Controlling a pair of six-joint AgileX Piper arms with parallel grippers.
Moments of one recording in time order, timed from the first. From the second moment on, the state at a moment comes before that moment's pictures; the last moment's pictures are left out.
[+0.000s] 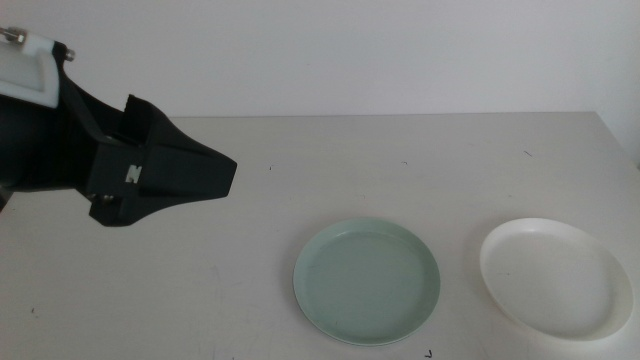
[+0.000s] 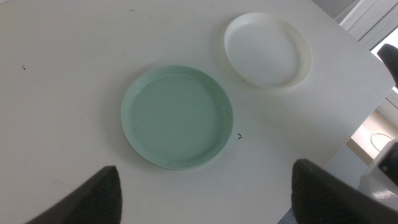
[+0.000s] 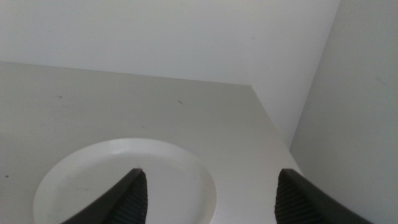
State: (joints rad) left arm -0.44 1.00 -1.25 -0.42 1.07 0.23; right arm -0.07 -0.01 0.03 -0.15 0.19 0.05
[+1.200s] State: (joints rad) left arm -0.44 1.00 -1.25 -0.42 1.08 0.23; right arm -0.07 1.13 -1.32 0.01 1.18 0.13
